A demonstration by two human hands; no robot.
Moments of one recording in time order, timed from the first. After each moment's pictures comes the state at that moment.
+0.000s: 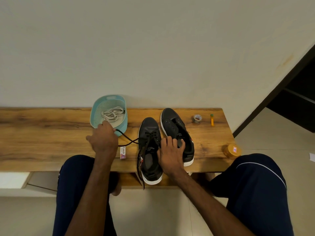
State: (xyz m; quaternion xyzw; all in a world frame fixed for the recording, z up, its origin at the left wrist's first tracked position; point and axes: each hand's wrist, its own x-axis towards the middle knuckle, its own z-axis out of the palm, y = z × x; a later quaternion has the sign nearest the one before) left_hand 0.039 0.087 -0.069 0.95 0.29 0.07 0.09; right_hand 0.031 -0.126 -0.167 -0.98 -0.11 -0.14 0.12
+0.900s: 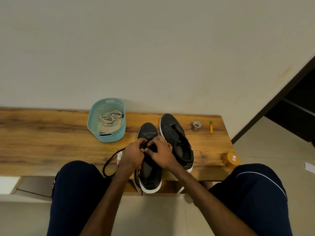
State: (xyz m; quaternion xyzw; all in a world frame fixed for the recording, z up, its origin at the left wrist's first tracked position) left_hand 0.036 0.028 -0.109 0.92 0.12 -0.08 0.38; right_hand 0.073 -0.109 -0.147 -0.89 -0.15 0.12 0.41
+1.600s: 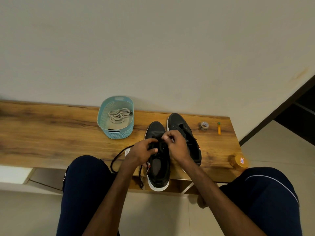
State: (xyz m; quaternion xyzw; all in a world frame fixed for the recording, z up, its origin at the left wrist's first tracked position) left_hand 0.035 0.038 -0.102 0.88 0.09 -0.18 0.44; right_hand 0.079 -0.122 -0.126 -0.84 -0.06 0.04 0.53
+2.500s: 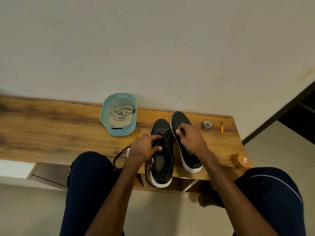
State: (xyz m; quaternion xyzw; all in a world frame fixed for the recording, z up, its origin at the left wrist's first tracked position) left_hand 0.041 0.037 -0.109 0.95 0.04 -0.12 0.28; right_hand 0.101 -0.154 -0.088 -0.93 -0.11 0.06 0.33
